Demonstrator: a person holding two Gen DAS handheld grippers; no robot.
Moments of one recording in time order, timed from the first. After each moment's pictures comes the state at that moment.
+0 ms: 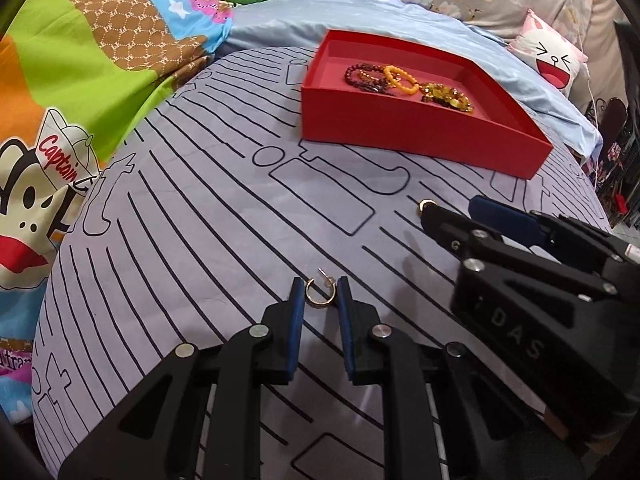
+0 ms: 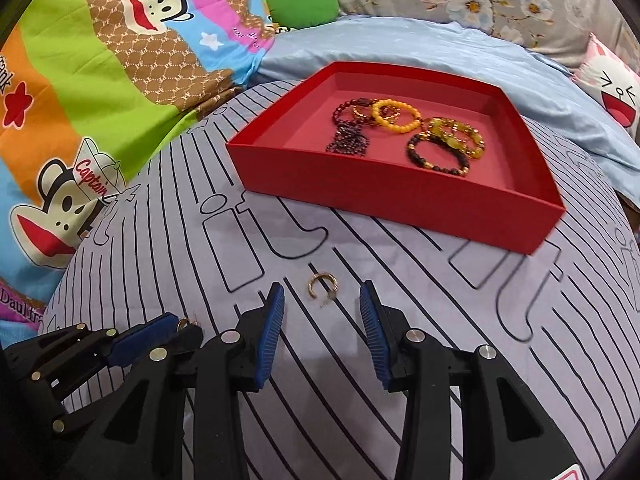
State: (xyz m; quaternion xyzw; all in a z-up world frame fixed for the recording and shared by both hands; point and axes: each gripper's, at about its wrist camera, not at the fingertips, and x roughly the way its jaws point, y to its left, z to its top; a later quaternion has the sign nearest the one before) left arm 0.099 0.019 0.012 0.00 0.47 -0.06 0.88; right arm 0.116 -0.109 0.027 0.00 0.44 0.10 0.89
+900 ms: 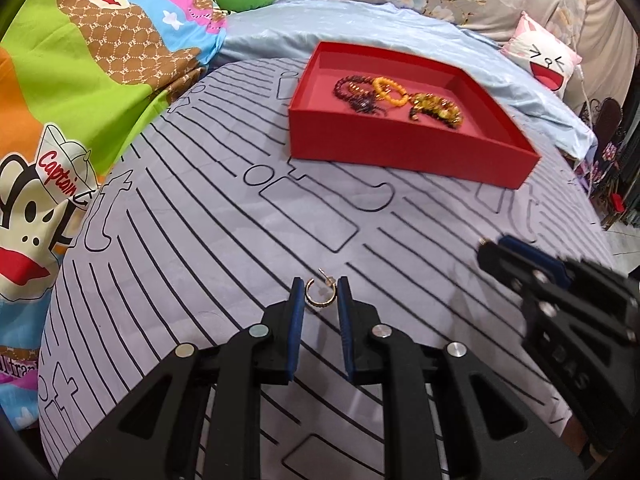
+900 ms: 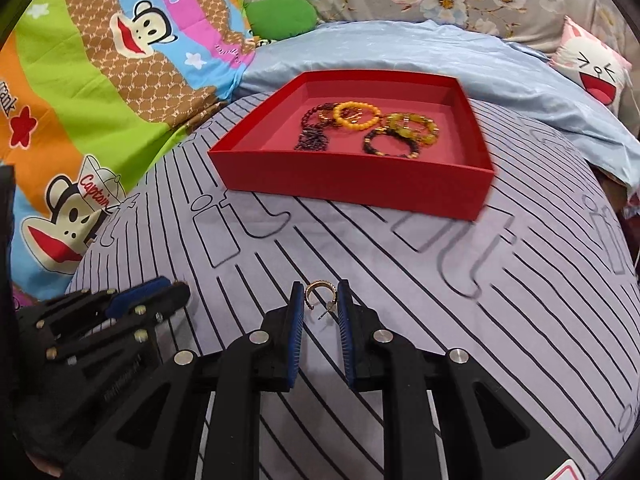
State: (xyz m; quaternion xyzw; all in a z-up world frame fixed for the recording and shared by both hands) left arm 0.097 0.012 0.028 0.00 0.46 -0.08 0.88; right arm 0.073 -0.155 0.042 0.04 0.43 0.08 0.90
